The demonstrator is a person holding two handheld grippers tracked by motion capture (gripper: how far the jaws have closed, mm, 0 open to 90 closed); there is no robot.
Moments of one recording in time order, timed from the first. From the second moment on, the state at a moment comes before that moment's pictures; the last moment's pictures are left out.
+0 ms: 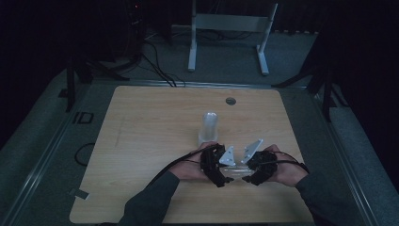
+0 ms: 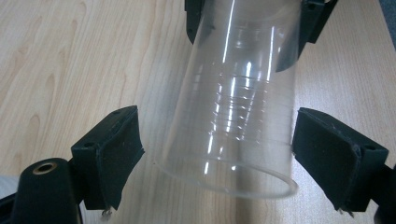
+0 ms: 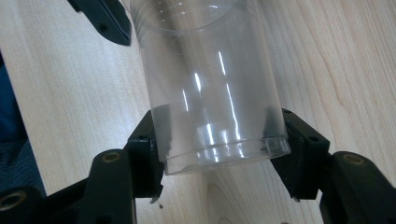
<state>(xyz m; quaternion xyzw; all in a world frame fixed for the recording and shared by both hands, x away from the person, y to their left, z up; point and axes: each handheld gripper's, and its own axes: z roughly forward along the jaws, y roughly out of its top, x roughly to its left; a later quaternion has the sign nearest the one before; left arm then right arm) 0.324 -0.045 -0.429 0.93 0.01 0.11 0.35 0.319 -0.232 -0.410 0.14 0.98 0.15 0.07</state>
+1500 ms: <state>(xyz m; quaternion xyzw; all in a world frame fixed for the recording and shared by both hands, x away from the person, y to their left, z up) 0.338 -0.038 -0.425 0.90 0.12 0.15 0.38 0.320 -0.284 -0.437 0.38 0.89 0.19 0.15</state>
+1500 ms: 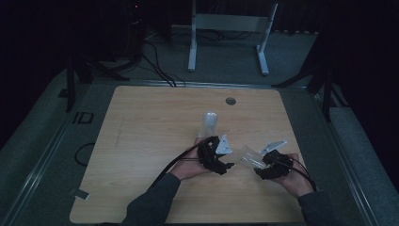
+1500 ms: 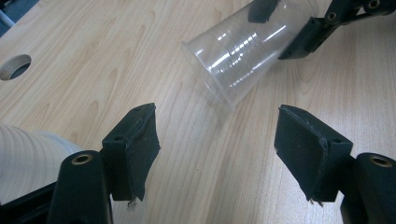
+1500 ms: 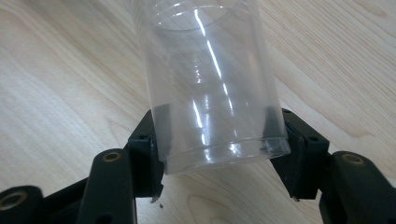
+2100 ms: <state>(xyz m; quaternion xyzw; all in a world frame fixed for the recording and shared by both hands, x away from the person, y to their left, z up) 0.337 -0.040 -0.428 0.90 0.12 0.16 0.38 0.316 -0.296 -0.445 0.45 0.85 0.20 0.18</state>
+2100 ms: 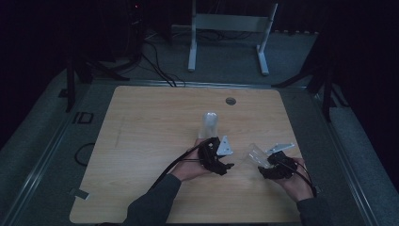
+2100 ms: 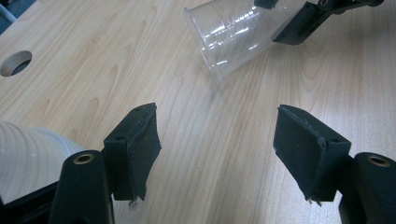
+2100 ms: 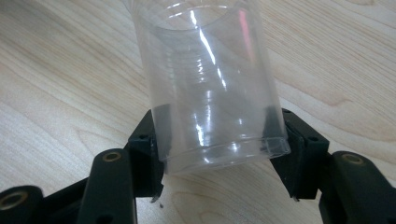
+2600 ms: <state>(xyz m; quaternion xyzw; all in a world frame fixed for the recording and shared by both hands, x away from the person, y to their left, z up) 0.338 -0.040 -0.429 0.90 0.12 0.15 0.38 0.315 -0.302 -0.449 0.48 0.83 0.22 0.19</state>
